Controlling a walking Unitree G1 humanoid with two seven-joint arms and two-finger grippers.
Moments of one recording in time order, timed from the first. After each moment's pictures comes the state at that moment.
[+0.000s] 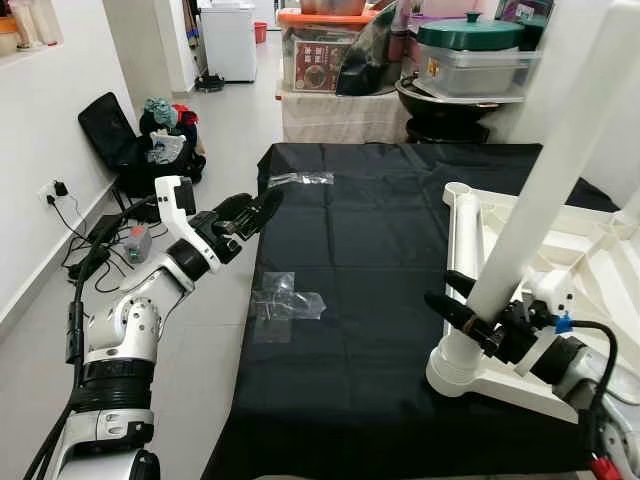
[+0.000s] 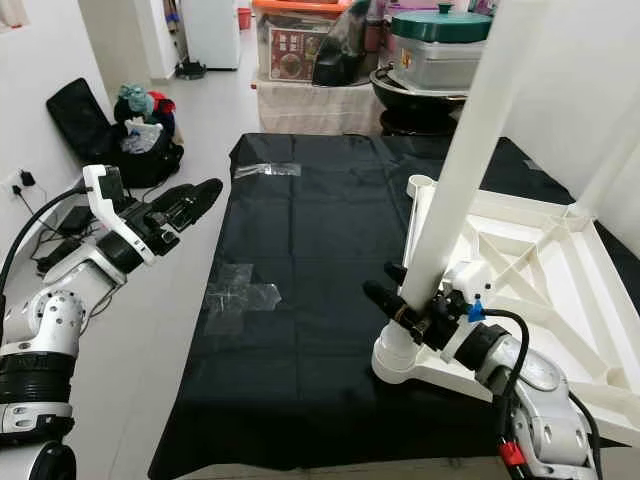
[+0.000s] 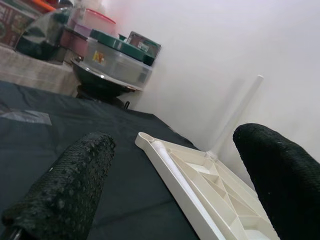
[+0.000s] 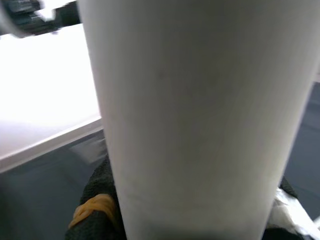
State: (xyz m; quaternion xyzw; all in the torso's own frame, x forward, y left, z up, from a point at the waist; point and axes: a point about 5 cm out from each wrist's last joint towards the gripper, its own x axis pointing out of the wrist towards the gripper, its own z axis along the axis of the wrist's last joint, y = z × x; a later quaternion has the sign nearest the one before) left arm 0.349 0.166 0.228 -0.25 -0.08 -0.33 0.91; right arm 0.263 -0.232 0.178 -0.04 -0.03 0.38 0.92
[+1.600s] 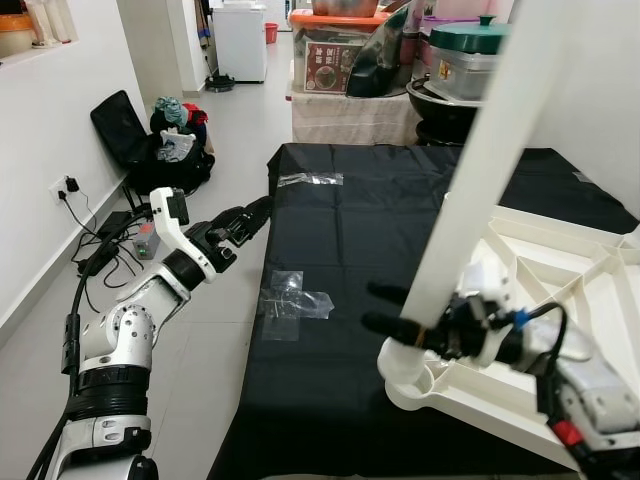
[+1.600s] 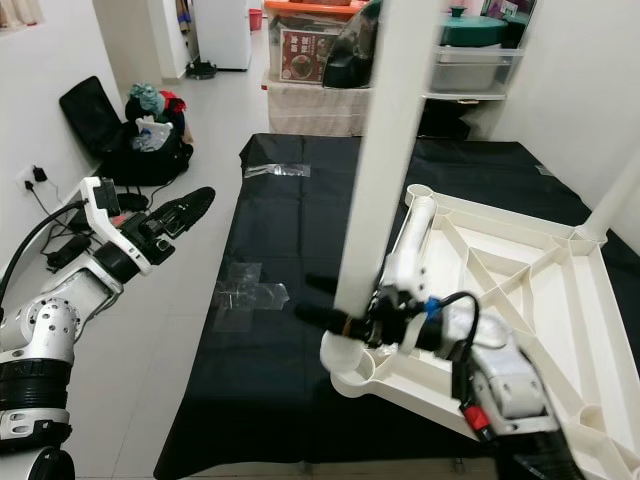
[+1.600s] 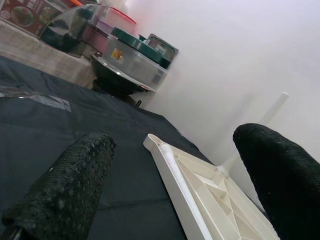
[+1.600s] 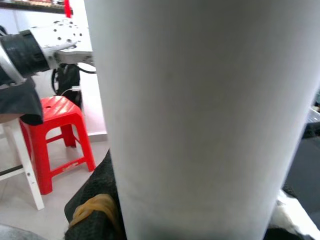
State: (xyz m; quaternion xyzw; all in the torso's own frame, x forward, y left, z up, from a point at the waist) left arm 0.348 0.174 0.215 -0.29 -0.06 -0.31 0.90; right arm 0.276 -0.194 0.207 -0.07 -0.06 0.55 0.83
